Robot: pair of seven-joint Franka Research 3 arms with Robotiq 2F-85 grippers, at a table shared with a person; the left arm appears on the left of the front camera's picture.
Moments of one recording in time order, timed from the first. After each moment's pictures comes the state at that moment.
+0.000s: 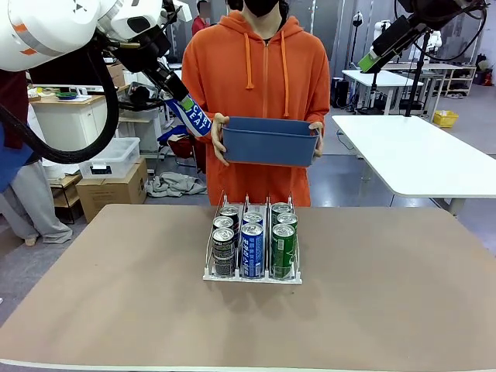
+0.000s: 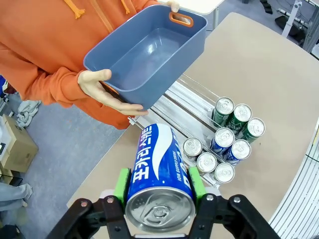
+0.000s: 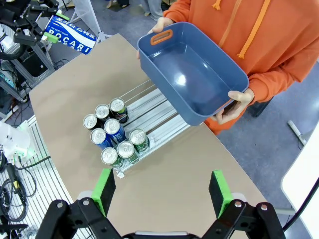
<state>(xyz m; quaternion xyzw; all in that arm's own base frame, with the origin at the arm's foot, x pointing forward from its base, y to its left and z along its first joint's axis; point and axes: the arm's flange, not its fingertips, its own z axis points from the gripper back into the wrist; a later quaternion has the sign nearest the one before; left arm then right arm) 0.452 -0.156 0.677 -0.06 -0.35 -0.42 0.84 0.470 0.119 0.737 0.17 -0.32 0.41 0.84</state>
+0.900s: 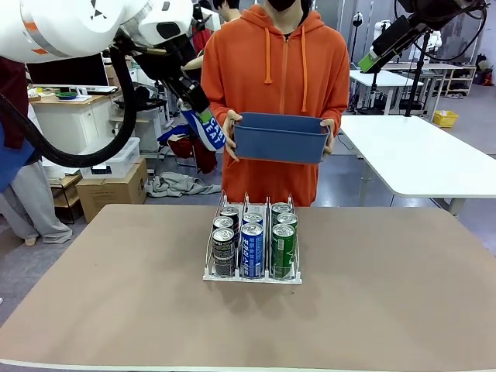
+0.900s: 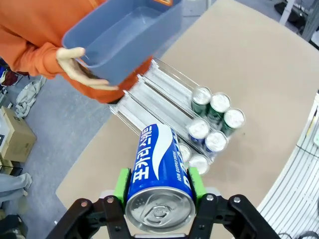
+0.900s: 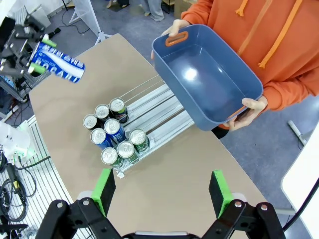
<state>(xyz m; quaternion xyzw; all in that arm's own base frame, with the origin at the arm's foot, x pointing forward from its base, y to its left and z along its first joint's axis) 0.396 -0.220 0.666 -0.03 -0.31 -0.44 0.85 0.470 0.118 0.737 0.17 -0.32 0.41 0.84</state>
